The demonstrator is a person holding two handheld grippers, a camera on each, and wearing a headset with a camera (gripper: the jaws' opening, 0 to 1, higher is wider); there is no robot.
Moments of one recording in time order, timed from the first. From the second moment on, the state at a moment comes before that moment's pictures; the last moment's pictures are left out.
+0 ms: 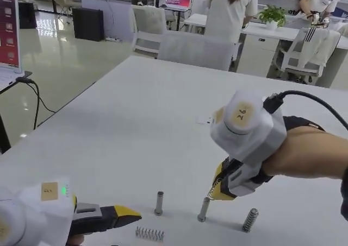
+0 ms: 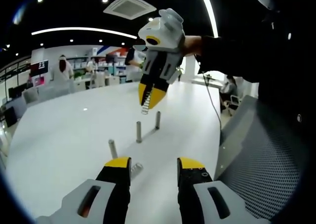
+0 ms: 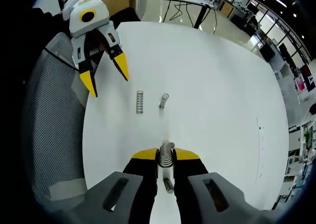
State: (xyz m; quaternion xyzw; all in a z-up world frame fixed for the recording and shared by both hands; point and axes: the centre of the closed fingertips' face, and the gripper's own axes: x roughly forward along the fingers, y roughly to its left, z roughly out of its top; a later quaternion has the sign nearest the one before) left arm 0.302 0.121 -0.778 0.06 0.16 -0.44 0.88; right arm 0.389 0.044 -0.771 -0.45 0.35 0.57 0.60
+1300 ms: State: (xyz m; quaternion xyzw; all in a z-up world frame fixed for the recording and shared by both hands) left arm 0.306 0.130 -0.778 0.06 0.16 -0.42 0.89; right arm 0.403 0.046 -0.796 -0.45 0.37 0.56 0.59
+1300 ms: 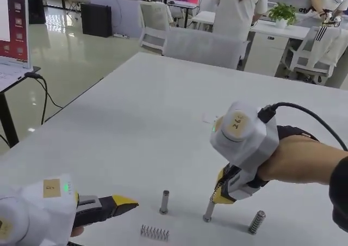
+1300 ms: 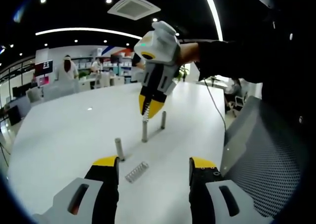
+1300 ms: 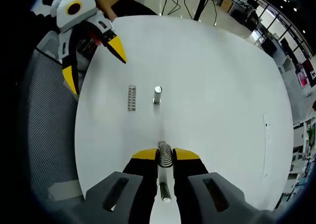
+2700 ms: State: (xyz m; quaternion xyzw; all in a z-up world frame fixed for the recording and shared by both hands) left arm 0.308 0.133 -0.779 0.06 0.16 -0.41 0.89; right arm 0.404 0.045 -0.853 -0.44 0.41 0.55 0.57
